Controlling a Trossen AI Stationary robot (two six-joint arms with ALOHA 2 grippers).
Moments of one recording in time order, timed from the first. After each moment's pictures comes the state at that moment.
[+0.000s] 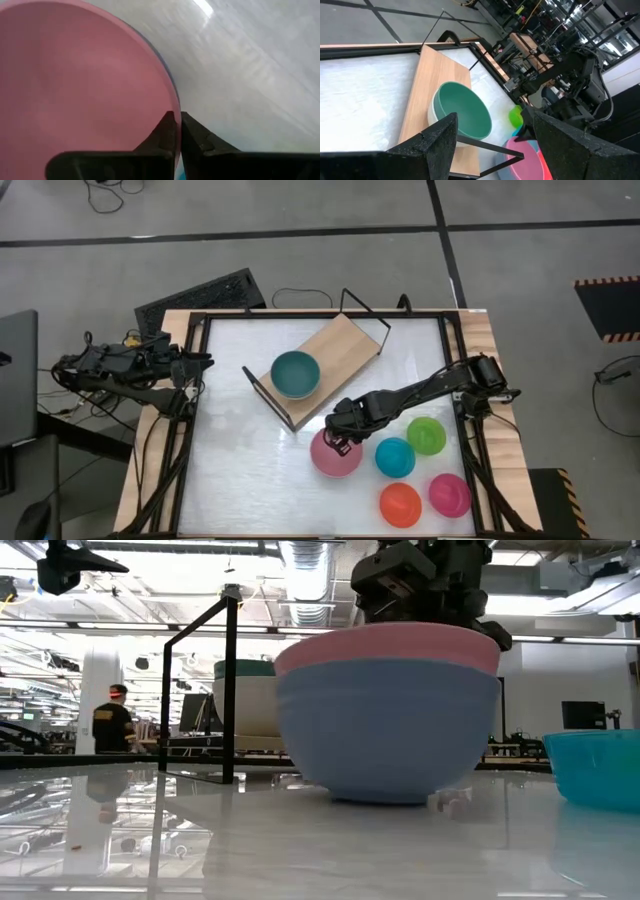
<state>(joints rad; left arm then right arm) -0.22 0.28 0.82 -0.79 -0.56 -0.89 0.25 1.88 1.48 -0.98 0.02 1.10</state>
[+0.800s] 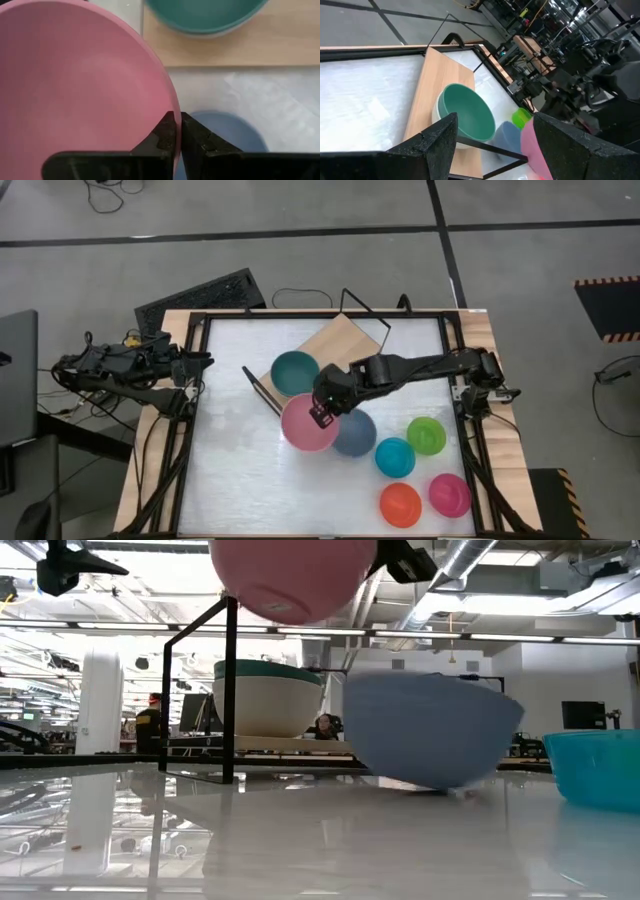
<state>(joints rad) -0.22 0.28 0.82 -0.80 -0.59 -0.89 0.14 1.88 1.89 -1.10 0.10 0.96</state>
